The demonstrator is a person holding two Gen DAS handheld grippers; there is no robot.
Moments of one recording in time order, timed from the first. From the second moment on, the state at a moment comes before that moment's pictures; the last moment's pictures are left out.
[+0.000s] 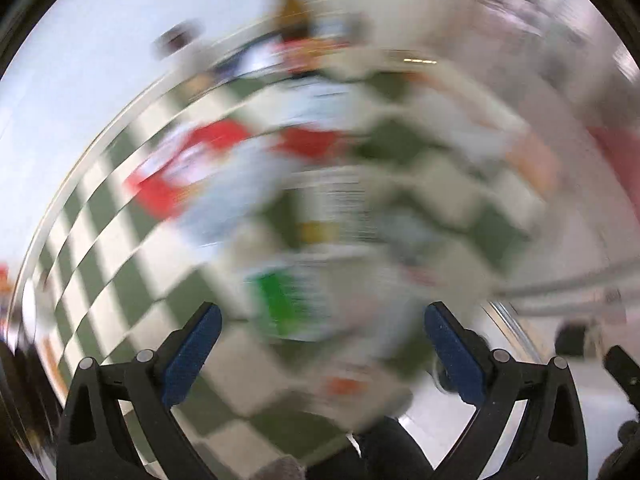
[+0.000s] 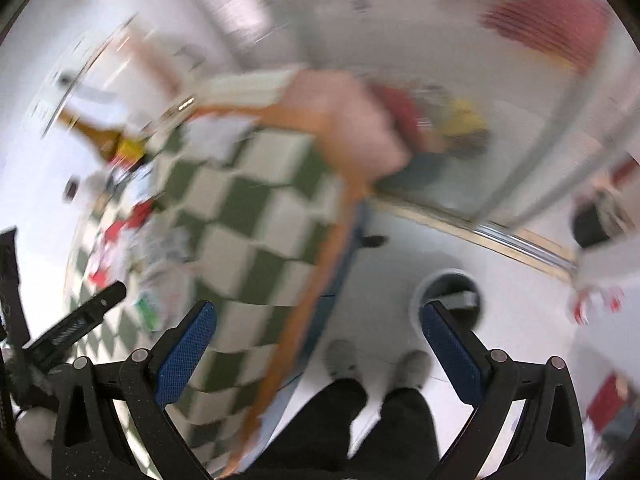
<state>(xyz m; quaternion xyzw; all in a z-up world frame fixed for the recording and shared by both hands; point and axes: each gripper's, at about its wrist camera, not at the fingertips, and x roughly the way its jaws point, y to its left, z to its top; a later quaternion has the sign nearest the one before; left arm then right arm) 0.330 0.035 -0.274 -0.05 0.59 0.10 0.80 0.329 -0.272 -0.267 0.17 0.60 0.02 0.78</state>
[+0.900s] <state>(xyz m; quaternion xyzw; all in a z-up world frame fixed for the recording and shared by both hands) 0.328 0.111 -0.373 -0.08 0.63 0.09 0.77 0.411 -0.150 -0.342 0.11 0.65 0.02 0.75</state>
